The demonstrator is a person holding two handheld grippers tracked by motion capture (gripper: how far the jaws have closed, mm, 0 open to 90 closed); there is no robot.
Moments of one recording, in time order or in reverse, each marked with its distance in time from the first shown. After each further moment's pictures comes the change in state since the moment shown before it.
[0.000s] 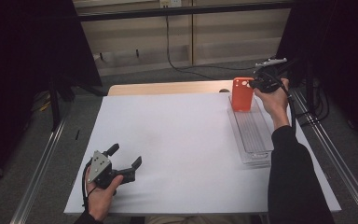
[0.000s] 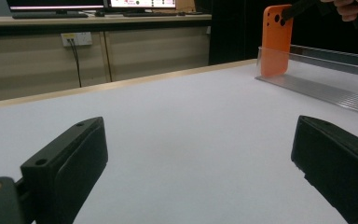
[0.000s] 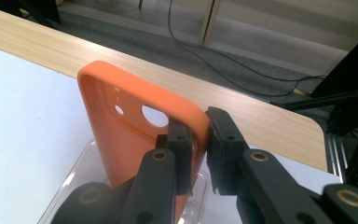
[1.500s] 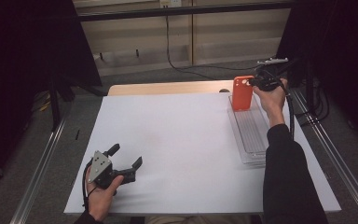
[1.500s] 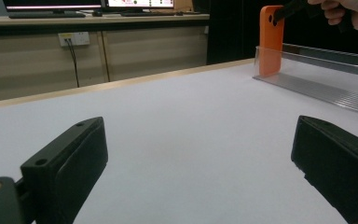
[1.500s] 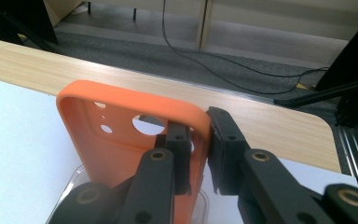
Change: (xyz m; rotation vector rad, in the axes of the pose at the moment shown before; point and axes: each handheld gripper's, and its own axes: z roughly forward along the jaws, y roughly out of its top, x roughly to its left) left arm -0.001 0.000 0.000 0.002 -0.008 -0.008; right arm -0.006 -0.001 0.014 -0.029 -0.011 0.103
